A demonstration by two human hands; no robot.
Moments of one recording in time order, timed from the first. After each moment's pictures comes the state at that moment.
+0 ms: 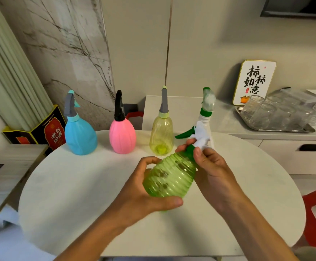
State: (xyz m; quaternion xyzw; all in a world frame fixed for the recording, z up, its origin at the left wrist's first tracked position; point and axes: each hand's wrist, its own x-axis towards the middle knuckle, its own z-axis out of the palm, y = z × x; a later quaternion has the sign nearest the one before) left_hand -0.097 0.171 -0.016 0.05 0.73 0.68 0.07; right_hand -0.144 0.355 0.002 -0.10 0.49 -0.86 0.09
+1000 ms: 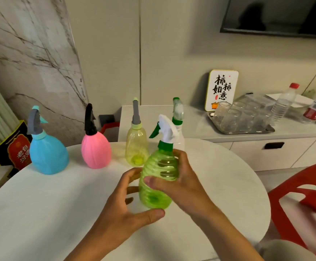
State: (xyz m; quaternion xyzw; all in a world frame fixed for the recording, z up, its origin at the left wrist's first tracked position) left_hand -0.099 0.187 -0.020 0.07 0.78 0.62 0.03; right_hand -0.128 0.360 0.016 -0.07 0.76 -0.65 0.01
